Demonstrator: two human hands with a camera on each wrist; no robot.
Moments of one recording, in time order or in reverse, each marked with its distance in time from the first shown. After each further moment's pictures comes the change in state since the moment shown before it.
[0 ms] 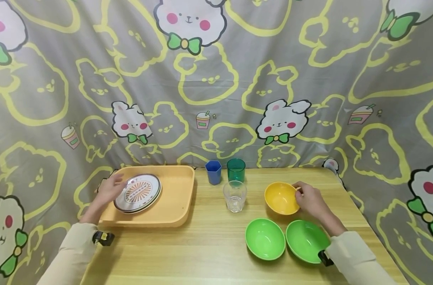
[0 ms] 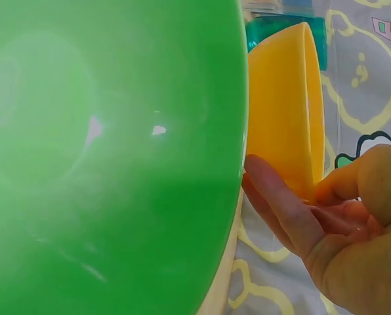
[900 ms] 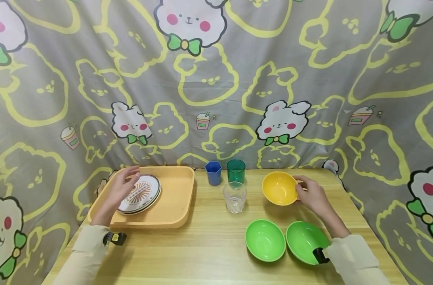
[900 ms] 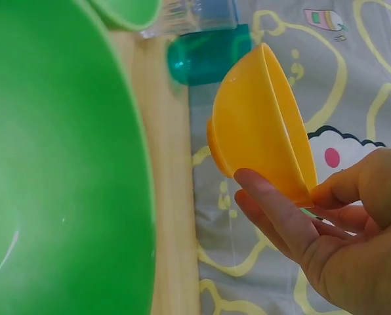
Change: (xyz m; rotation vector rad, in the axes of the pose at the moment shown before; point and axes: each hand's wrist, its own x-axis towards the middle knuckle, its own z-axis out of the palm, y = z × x) left_hand -0.002 0.036 0.026 -0.302 0.029 0.098; right_hand -0.002 -0.019 -0.014 0.345 0.005 0.088
